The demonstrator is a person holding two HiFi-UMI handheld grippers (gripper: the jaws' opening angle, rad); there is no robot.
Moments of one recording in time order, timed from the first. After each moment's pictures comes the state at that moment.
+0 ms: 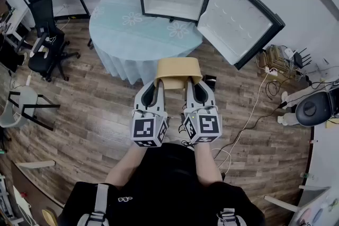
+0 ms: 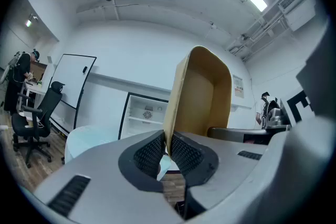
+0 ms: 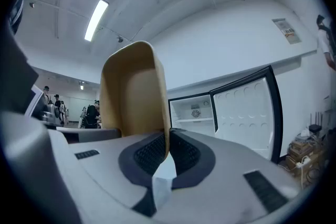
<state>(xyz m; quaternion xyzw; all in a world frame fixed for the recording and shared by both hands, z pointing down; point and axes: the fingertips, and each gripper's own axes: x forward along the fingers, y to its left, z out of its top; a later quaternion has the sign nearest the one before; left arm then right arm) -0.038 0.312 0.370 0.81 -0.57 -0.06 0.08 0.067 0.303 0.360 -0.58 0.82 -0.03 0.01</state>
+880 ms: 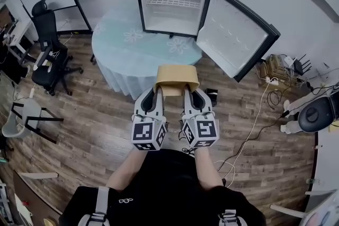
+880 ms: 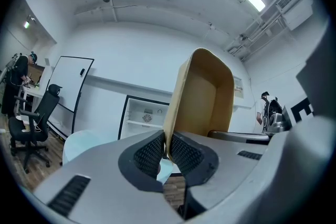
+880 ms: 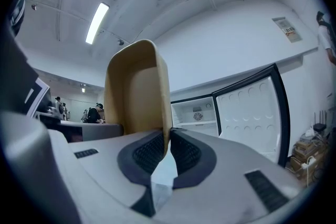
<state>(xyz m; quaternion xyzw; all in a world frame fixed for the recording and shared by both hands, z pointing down) -0.040 0.287 0.359 0.82 -0.57 -0.06 0.07 0.064 0.283 0.357 -0.57 0.82 -0.03 0.03</state>
